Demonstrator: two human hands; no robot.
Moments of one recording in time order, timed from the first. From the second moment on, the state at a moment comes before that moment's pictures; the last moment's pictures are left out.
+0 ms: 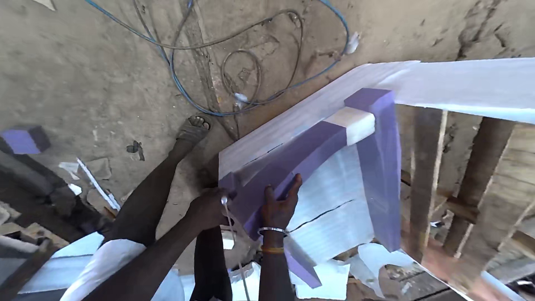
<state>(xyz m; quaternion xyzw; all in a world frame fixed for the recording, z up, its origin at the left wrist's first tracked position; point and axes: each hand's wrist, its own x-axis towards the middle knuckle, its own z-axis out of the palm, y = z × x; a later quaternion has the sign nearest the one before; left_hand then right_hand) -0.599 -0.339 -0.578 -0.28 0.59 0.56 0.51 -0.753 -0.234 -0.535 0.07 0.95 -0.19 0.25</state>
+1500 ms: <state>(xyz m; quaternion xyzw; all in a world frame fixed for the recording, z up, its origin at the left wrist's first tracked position) -0.596 -0.339 -0.598 -0.47 0.51 0.62 0.36 -0.739 -0.232 -0.545 0.09 0.94 -0.18 0.25</state>
